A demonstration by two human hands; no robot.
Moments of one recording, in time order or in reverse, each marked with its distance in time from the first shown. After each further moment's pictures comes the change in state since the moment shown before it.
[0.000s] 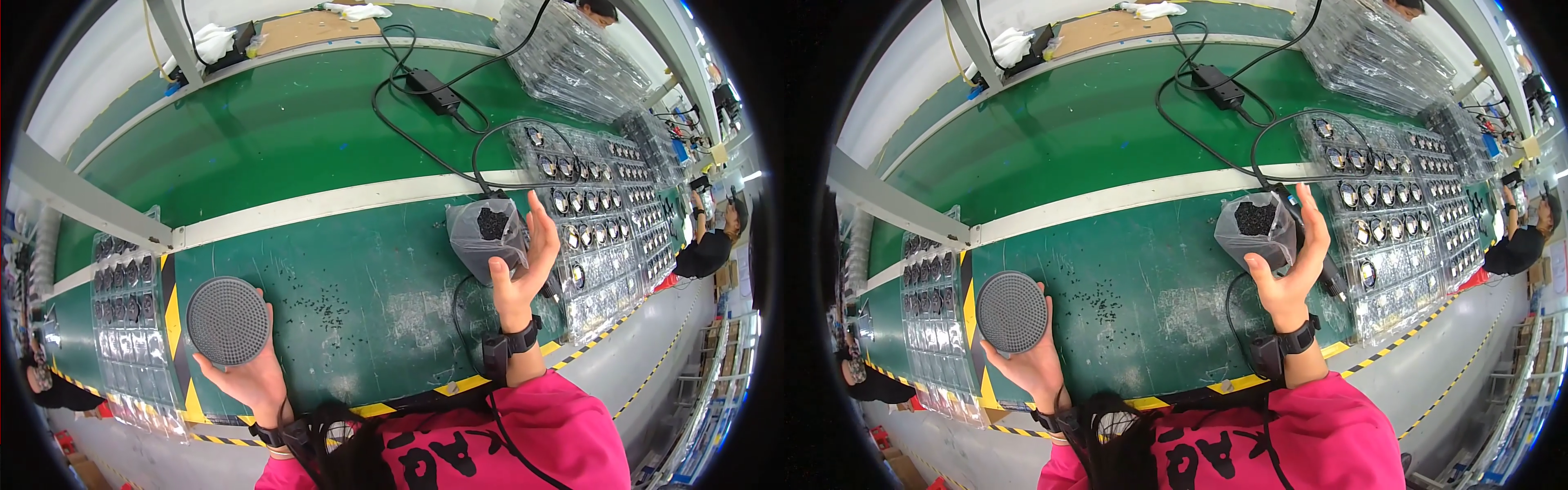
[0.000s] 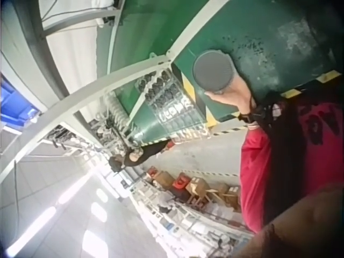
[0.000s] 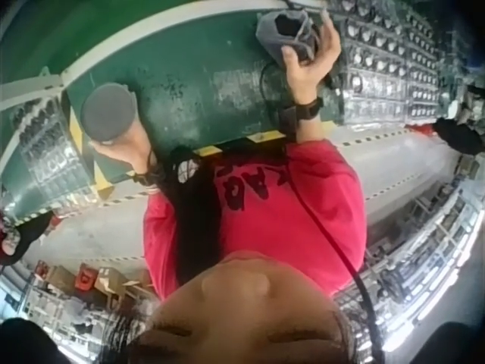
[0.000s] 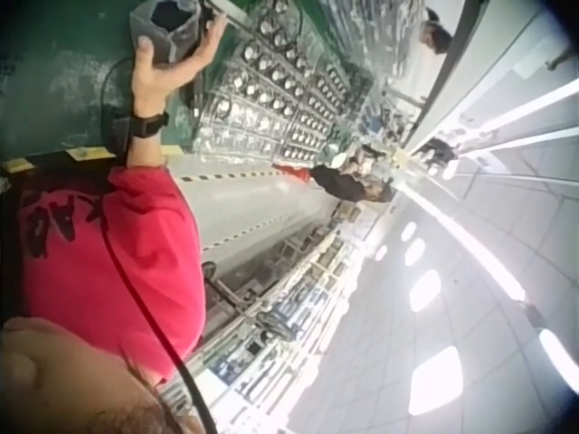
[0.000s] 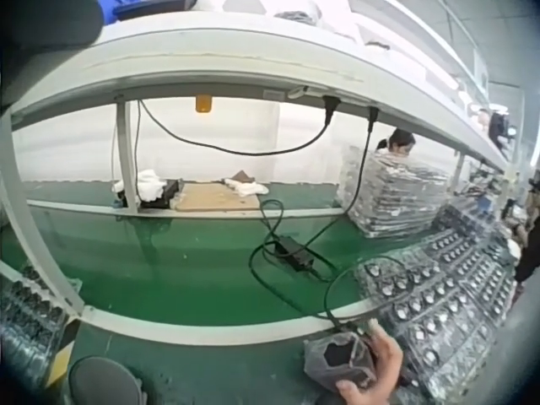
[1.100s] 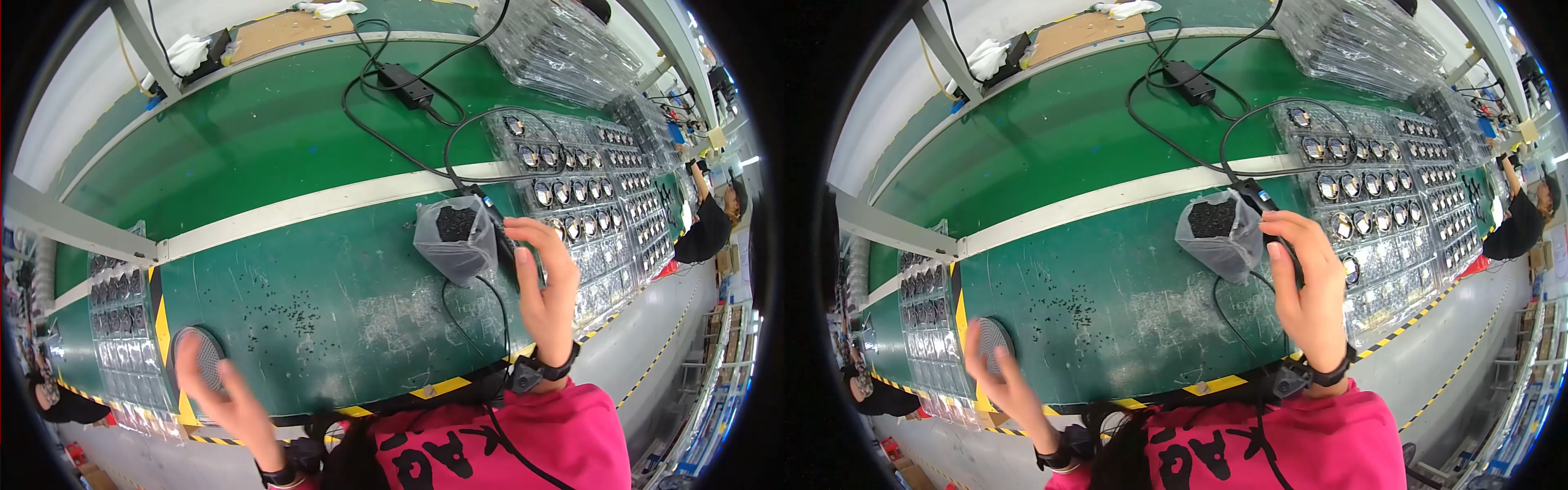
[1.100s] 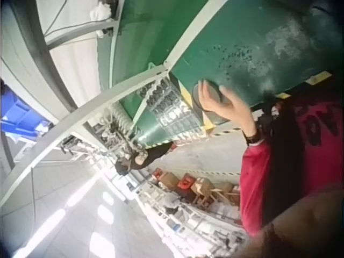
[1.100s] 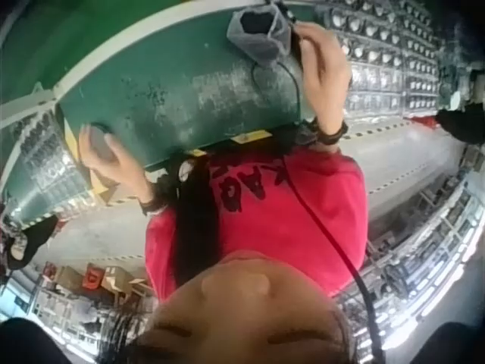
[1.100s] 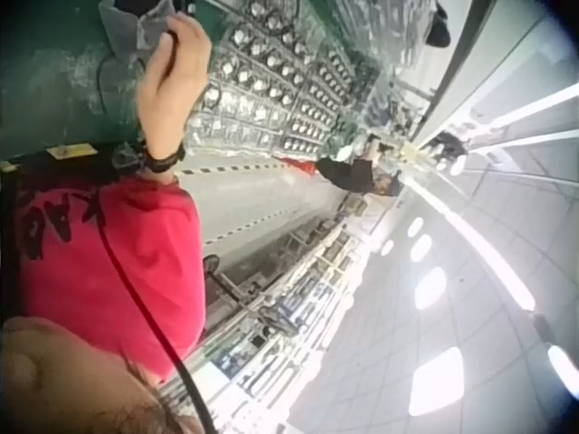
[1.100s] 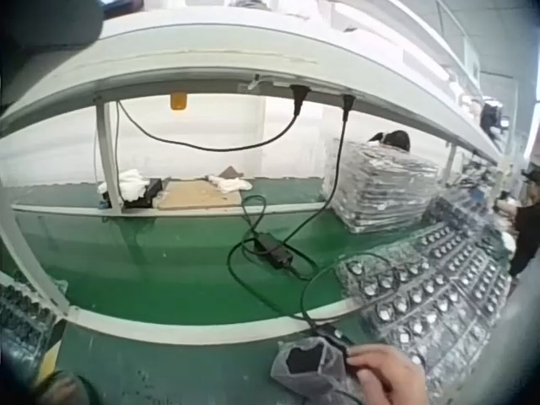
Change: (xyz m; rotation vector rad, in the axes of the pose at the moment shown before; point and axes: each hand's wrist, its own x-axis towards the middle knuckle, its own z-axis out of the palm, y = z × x) left_hand -0.046 0.012 0.040 1.707 -0.117 0.736; right_hand 0.048 -0.064 -0.065 -0.257 -0.347 0.215
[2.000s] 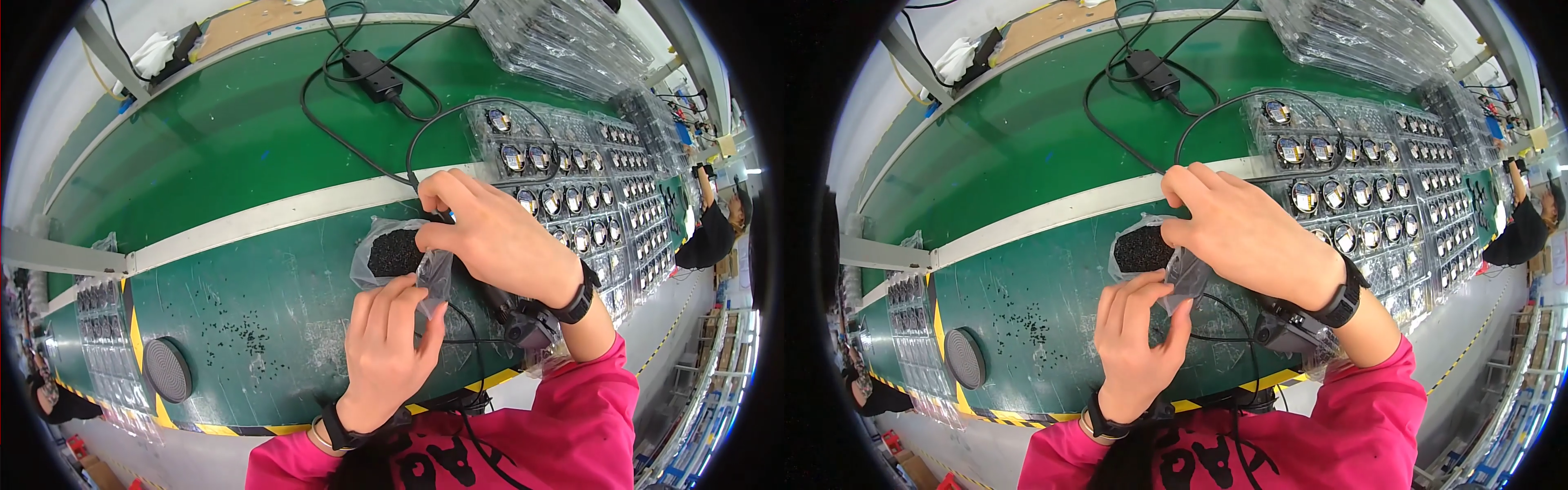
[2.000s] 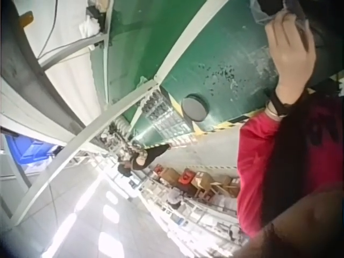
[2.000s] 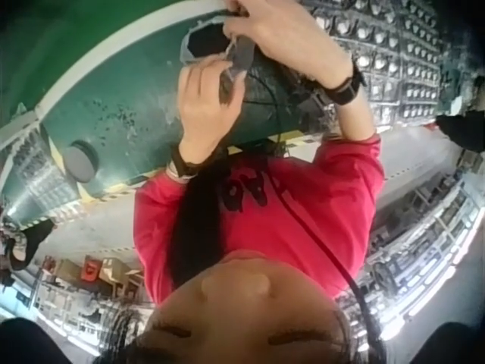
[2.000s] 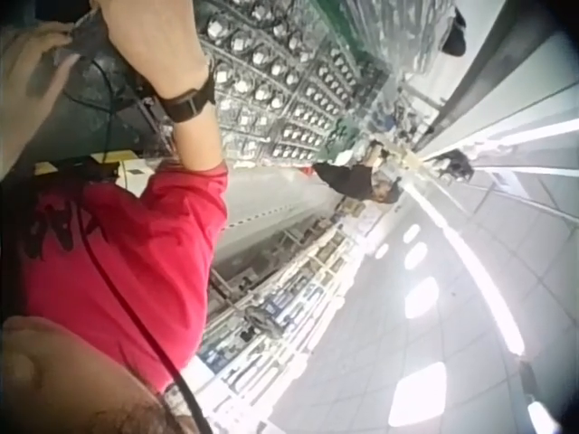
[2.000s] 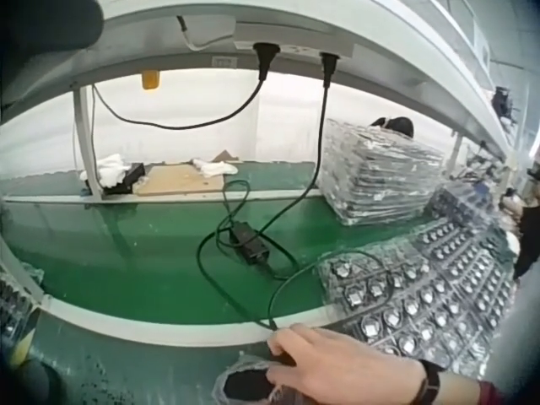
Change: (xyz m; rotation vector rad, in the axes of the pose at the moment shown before) left_hand -0.042 0.151 0.159 -0.340 -0.363 0.436; right_hand 0.096 0.048 -0.002 -0.275 -0.609 -0.560
